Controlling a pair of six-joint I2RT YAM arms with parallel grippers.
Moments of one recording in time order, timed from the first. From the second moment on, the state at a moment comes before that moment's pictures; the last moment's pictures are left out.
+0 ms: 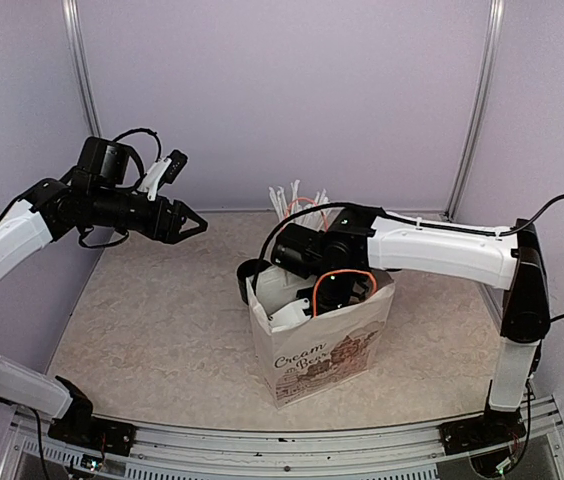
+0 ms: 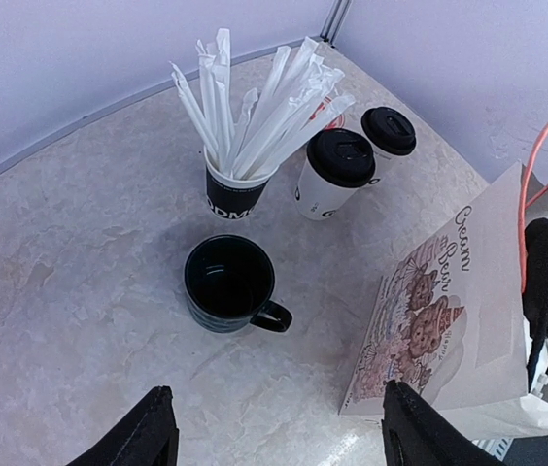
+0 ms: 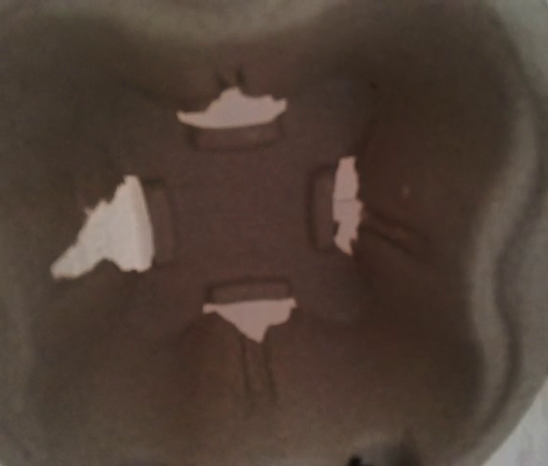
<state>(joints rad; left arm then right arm) -0.51 1.27 1.33 -0.66 0.34 -0.05 1.08 1.92 1.72 -1.23 -0.06 -0.87</state>
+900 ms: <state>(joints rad) -0.70 1.30 1.36 -0.60 0.38 -0.05 1.08 1.85 1.84 -1.28 -0.13 -0.96</state>
